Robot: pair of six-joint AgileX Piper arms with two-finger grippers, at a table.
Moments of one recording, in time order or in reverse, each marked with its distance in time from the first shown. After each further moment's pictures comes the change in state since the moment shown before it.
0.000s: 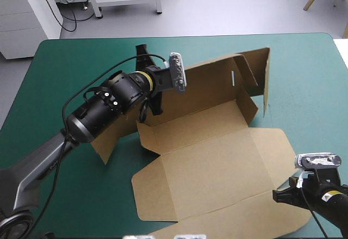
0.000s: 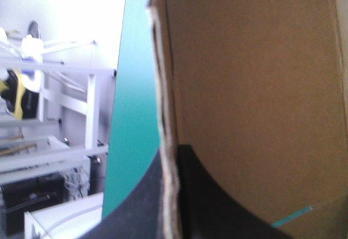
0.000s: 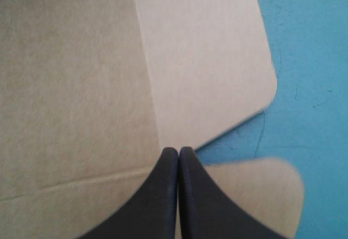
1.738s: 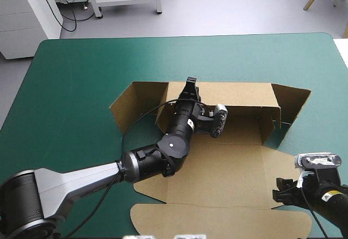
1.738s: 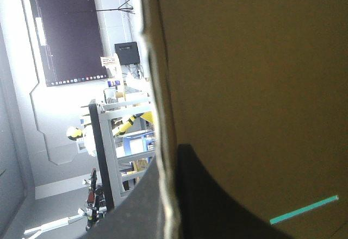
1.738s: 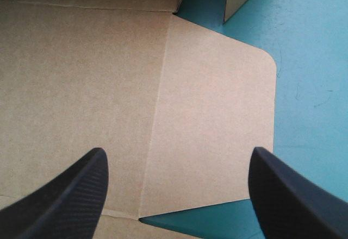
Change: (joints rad) left arm -0.314 0.128 0.327 1.070 -0.082 -0.807; right arm 0.000 0.000 0.000 0.001 0.000 0.002
